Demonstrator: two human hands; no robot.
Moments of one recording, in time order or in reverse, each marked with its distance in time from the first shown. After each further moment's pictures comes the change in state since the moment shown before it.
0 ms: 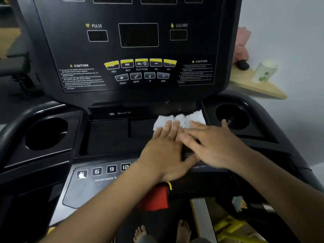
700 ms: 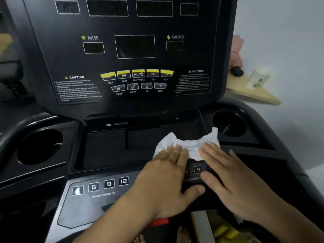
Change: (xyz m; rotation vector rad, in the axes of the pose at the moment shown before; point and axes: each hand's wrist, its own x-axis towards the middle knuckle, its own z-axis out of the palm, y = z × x) left_hand -0.036 0.012 -0.006 0.031 0.029 0.119; right_hand -0.055 0.021 0.032 0.039 0.074 -0.018
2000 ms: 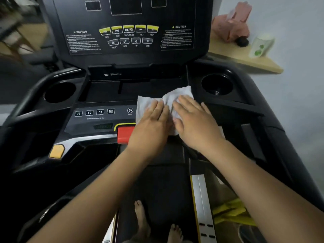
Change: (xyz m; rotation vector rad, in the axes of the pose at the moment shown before) left_hand -0.010 0.057 0.075 0.199 0.434 -0.209; right_hand -0.019 0.008 0.034 -0.066 0.282 -0.143
